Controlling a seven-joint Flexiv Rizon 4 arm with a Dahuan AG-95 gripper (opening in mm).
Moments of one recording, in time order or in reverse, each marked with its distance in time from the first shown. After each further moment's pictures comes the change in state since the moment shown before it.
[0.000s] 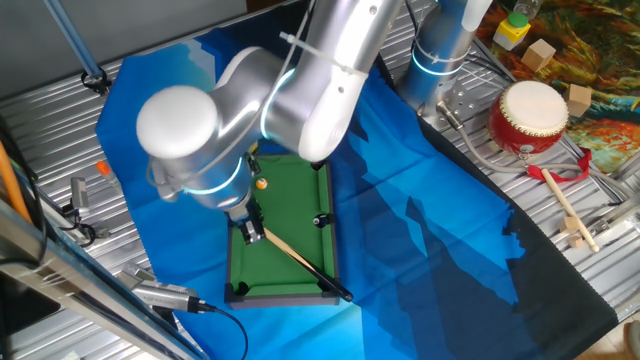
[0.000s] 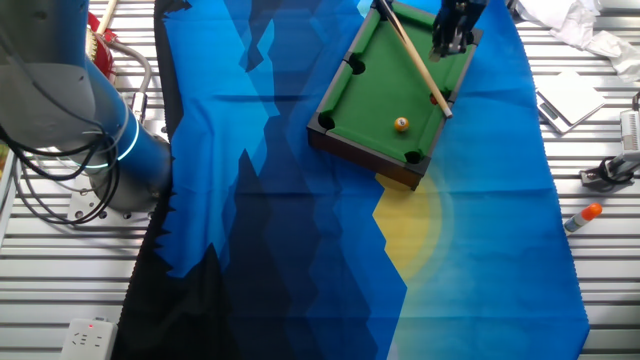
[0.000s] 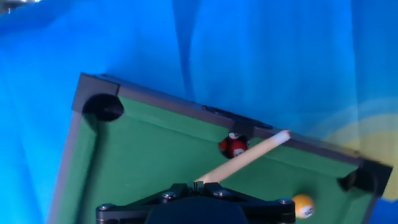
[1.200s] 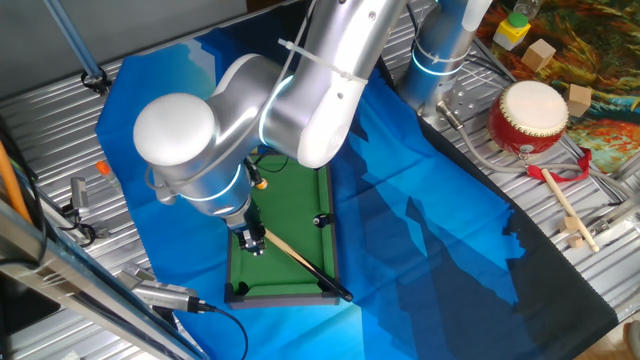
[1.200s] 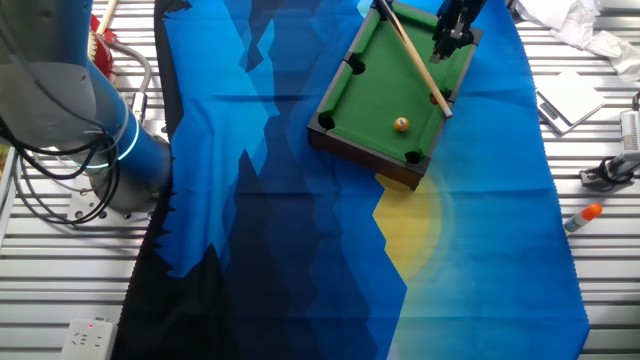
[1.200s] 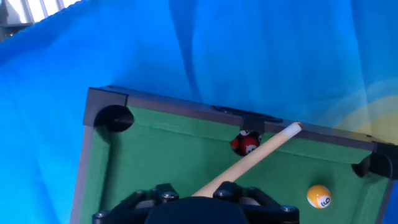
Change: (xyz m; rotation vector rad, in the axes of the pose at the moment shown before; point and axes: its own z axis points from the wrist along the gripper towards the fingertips) arm 0.000 0.003 0.000 -0.014 -0.006 0.060
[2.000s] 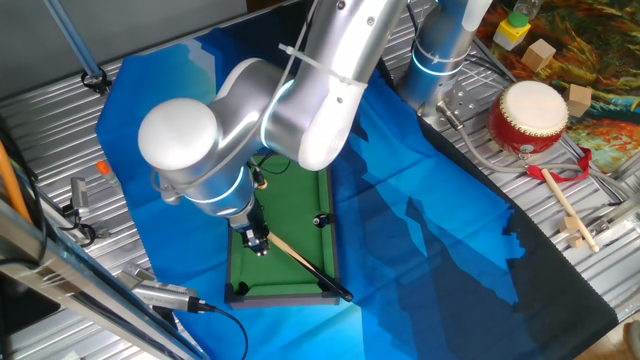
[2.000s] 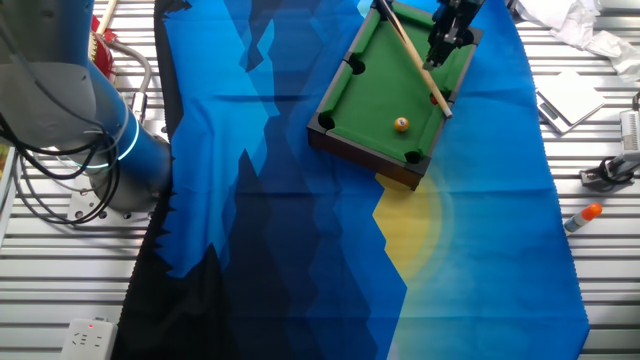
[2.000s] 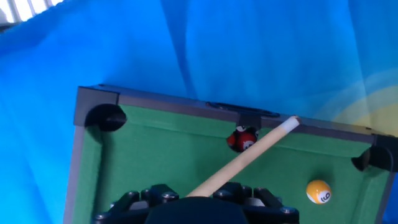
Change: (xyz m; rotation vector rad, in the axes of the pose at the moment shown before) arm 0.005 -0.007 0.019 0.013 0.012 0.013
